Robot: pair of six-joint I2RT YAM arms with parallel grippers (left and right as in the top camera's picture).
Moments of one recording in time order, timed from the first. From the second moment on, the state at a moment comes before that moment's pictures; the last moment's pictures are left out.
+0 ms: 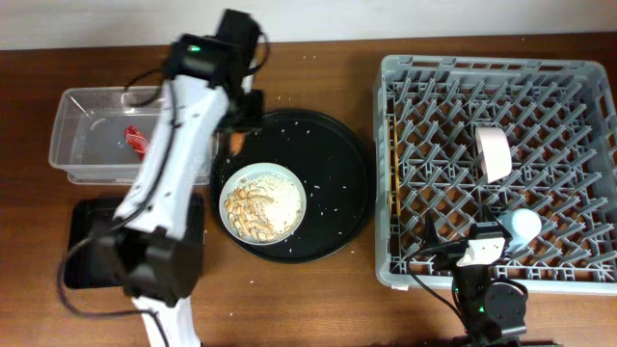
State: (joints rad) left arm -0.29 2.03 2.19 -1.53 -0.09 -0.24; right arm 0.12 0.01 0.01 -0.07 0.08 -0.03
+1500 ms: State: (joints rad) left arm -0.61 1.54 1.05 -0.67 0.02 -0.22; right arm 0.12 0.01 0.01 -0.07 0.08 -0.03
